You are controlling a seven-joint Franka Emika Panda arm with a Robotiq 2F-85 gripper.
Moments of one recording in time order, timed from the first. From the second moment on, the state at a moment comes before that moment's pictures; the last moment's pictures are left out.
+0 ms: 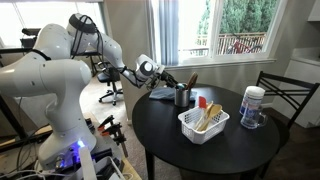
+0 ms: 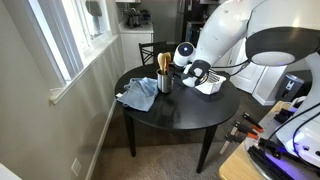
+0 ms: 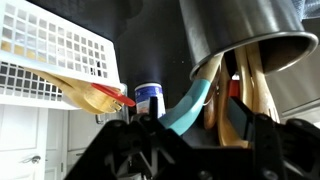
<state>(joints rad) 1.20 1.08 -1.03 -2.13 0.21 3.17 1.32</state>
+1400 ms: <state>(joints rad) 1.17 1.16 -1.08 -2.12 0.25 3.17 1.32</state>
